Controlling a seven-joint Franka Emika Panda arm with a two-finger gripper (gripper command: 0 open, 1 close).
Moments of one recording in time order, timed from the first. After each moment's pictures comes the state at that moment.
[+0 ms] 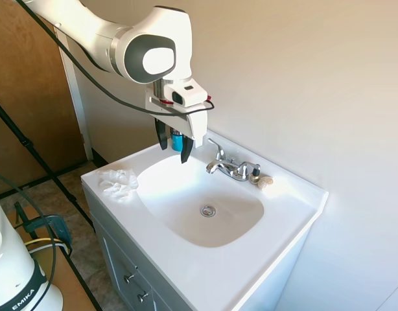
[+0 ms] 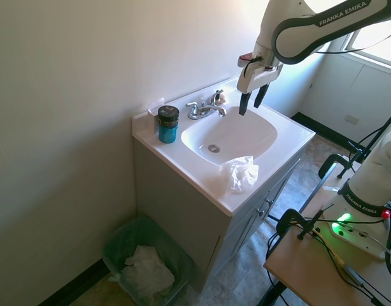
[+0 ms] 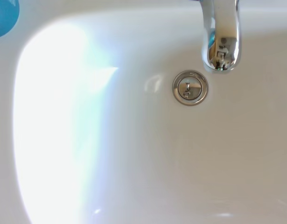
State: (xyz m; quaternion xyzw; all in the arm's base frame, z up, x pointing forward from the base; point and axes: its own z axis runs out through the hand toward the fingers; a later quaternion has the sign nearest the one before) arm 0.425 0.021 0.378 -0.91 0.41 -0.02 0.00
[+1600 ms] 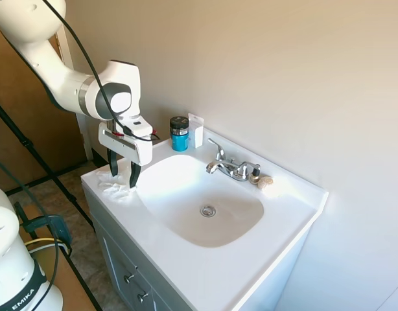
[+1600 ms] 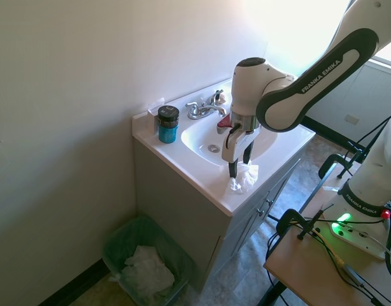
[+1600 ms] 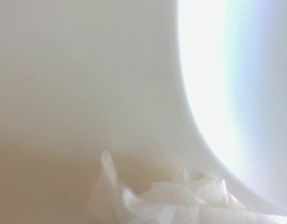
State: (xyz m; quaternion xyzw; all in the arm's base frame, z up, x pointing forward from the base) arm 0.366 0.164 0.239 -0.94 0.33 0.06 -0.05
